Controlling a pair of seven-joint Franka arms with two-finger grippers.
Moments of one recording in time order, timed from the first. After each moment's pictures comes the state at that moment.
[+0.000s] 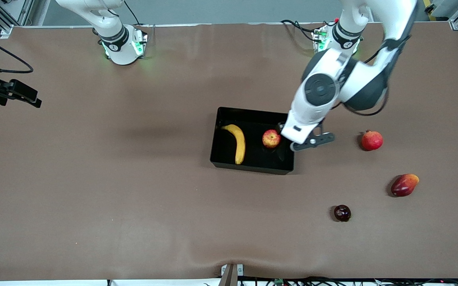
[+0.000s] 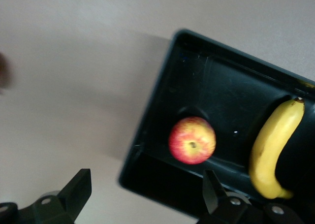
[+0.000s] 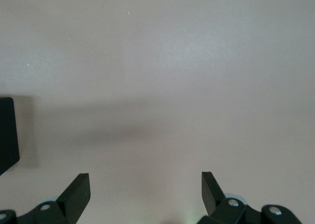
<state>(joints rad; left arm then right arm) -0.27 0.37 -0.34 -1.74 0.11 1.92 -0.93 -0.01 0.00 -0.01 -1.54 0.02 1.49 0.07</state>
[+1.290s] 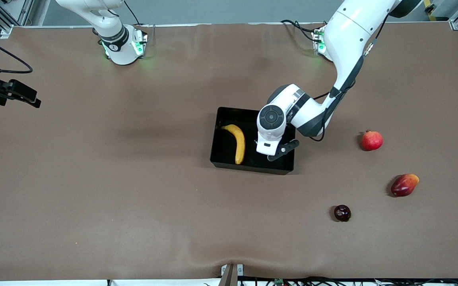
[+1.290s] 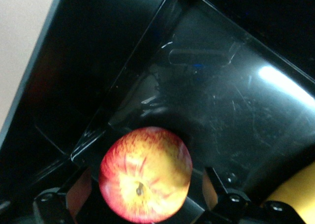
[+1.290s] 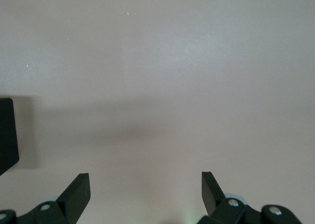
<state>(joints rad) -0.35 0.63 -0.34 -1.74 0.24 2.11 -1.30 -0.01 0.00 -0.02 -1.54 0.02 1.49 0.07</state>
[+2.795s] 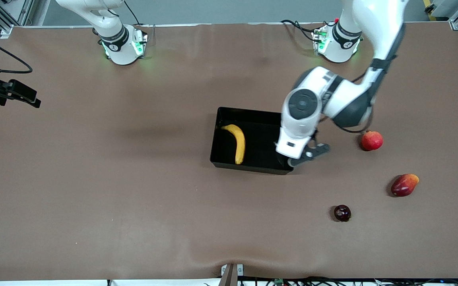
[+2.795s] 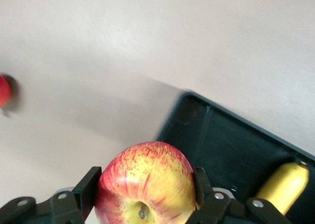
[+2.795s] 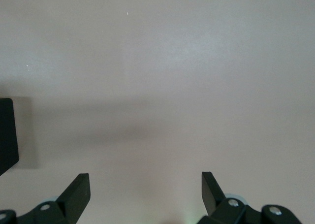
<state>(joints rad) -0.22 0.45 -0.34 -1.63 0.26 1.91 -0.97 -0.01 0.00 -0.02 -1.54 0.02 1.49 0.07</state>
